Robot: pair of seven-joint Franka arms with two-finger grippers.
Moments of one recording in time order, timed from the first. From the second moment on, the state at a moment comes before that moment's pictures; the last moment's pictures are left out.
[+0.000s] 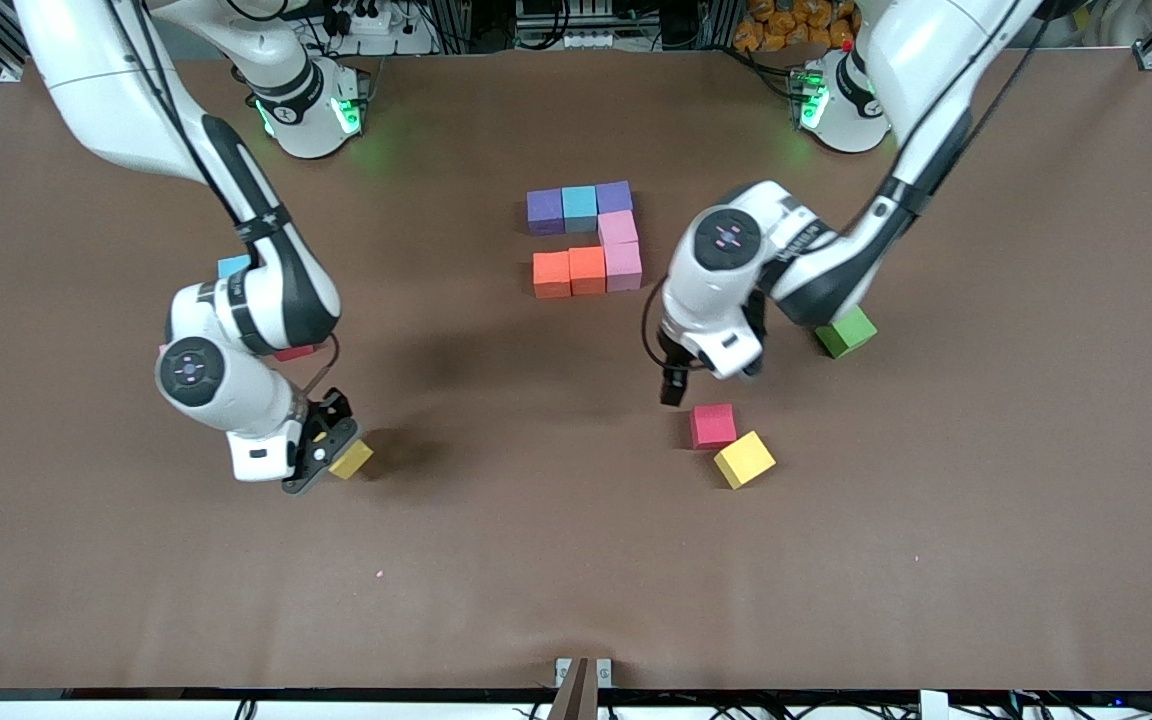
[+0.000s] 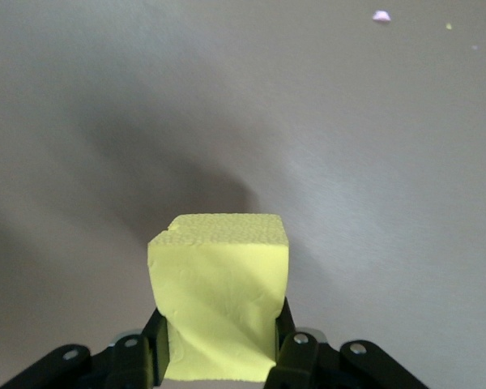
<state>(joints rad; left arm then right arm) -0.07 0.55 -0.59 -1.77 0.37 2.30 -2.16 0.16 0.57 0.10 -1.73 -0.05 2.30 -0.52</state>
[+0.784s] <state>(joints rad) 0.15 0.62 -0.58 -1.67 0.37 2.22 -1.37 0.39 0.57 0.10 -1.74 -0.03 2.23 0.05</state>
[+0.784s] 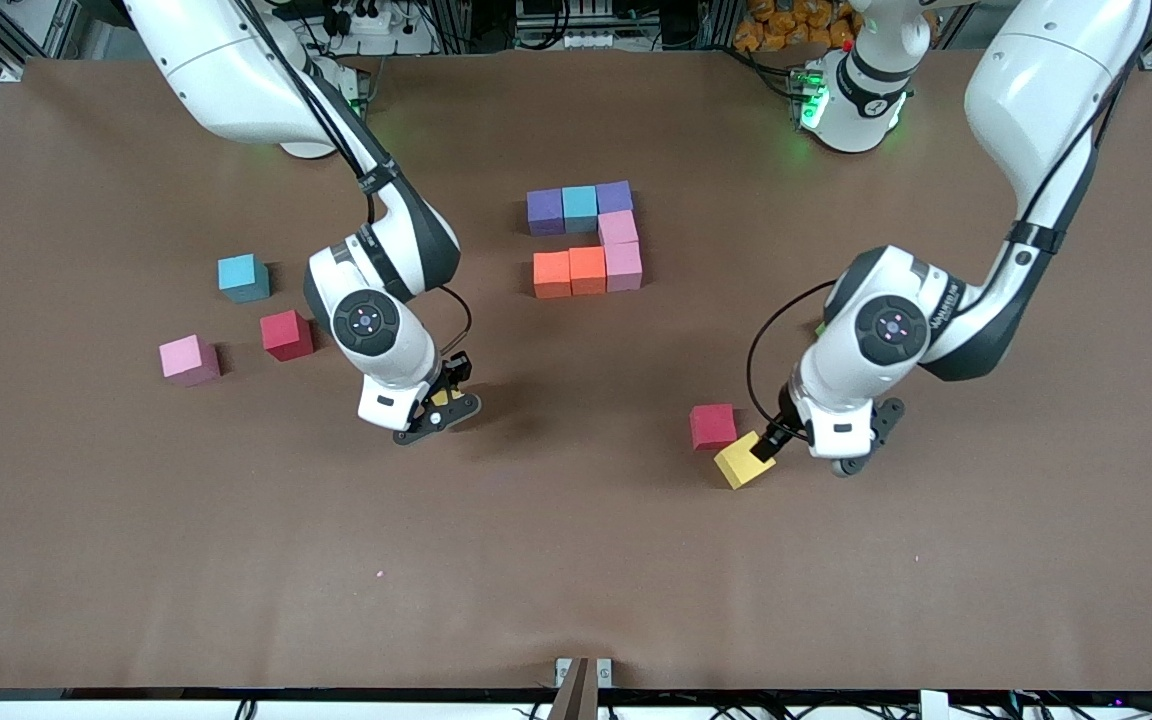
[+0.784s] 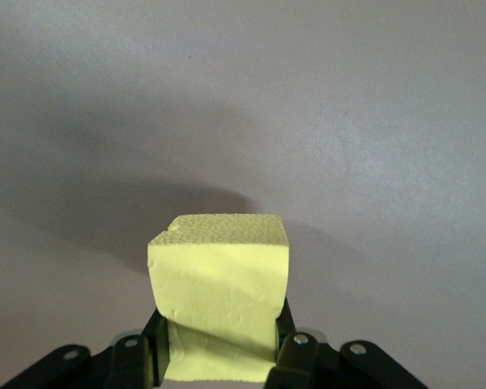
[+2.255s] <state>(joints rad) -0.03 0.83 -0.47 -1.41 0.37 2.10 -1.28 0.69 0.56 0.11 -1.82 0.04 2.34 0.71</state>
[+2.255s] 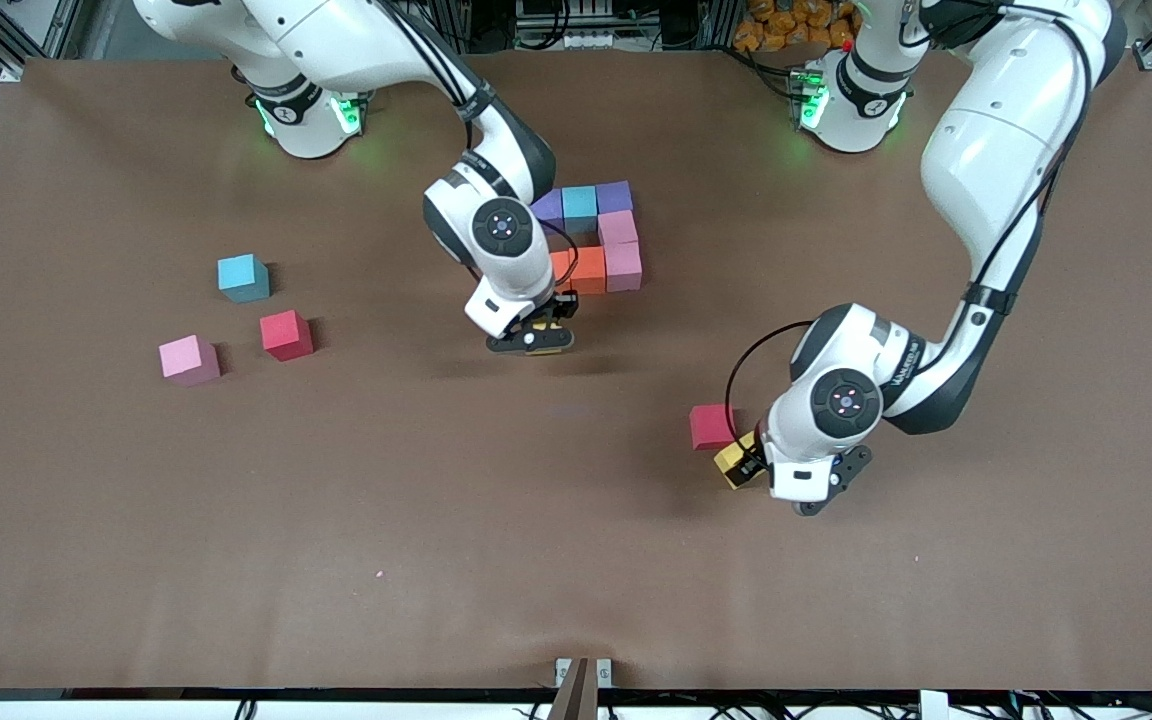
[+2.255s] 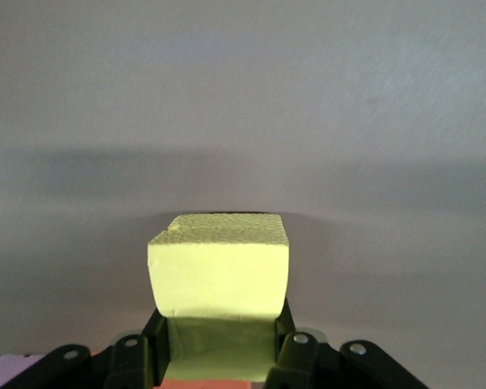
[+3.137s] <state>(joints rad) -0.09 0.88 -0.42 -1.38 0.37 2.12 -1.28 0.73 0.55 0.11 -1.88 0.04 2.41 0.77</state>
